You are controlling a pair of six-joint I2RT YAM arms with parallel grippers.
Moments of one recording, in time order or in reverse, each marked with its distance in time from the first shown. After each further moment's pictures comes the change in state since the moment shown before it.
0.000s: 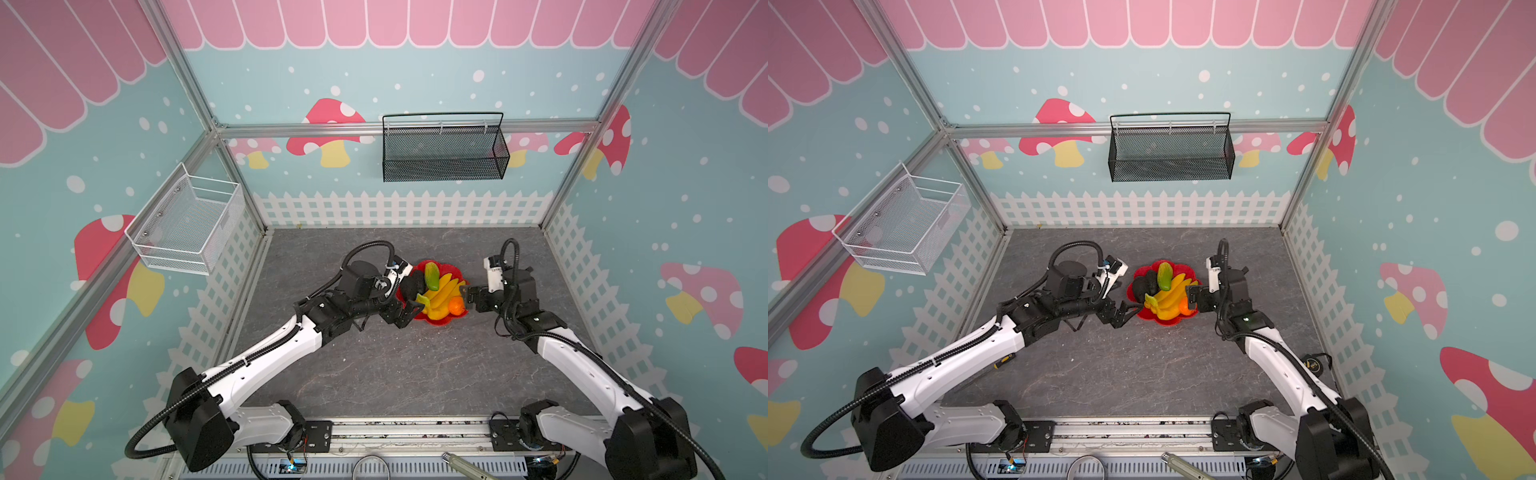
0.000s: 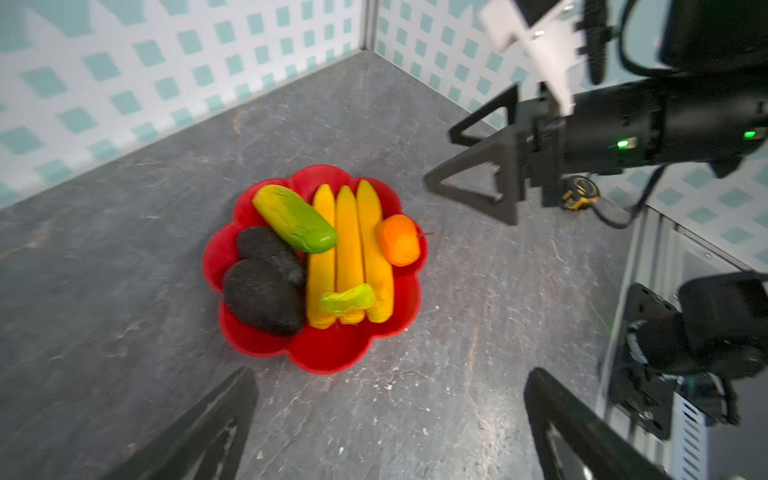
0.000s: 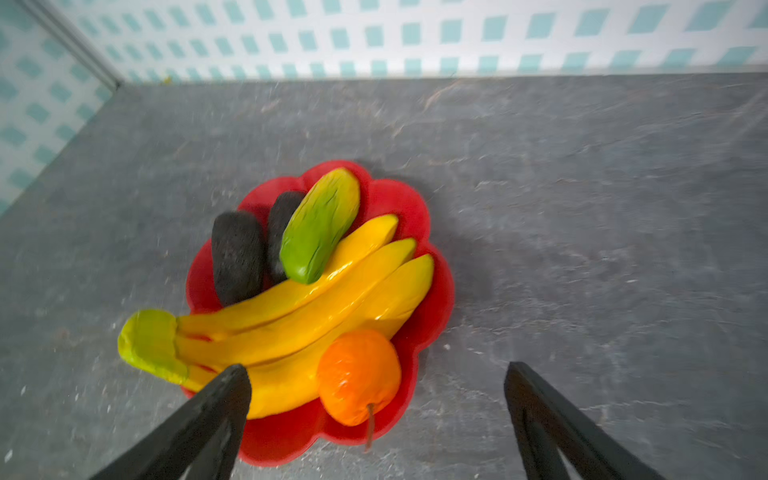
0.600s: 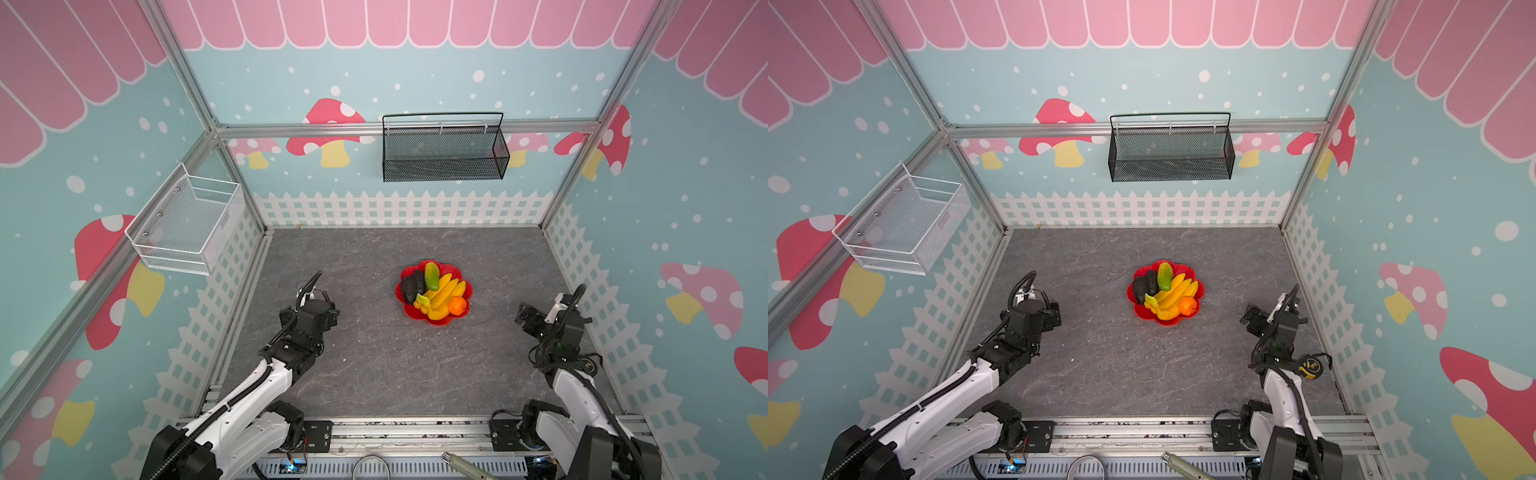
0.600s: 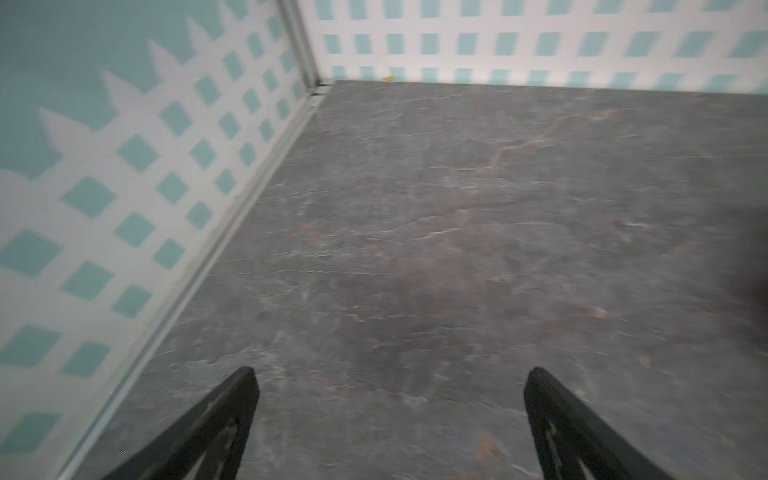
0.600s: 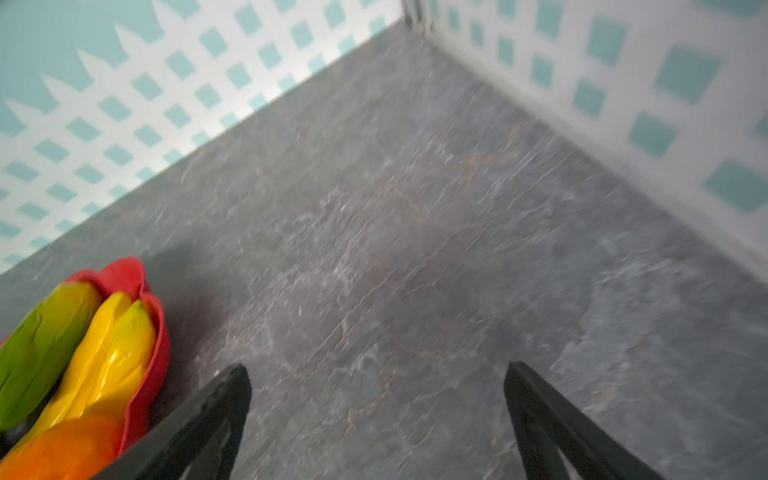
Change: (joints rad) left arm 0.301 -0.274 -0.600 0.259 -0.903 -0.206; right arm -0.496 -0.225 -0.537 0.455 0.062 0.154
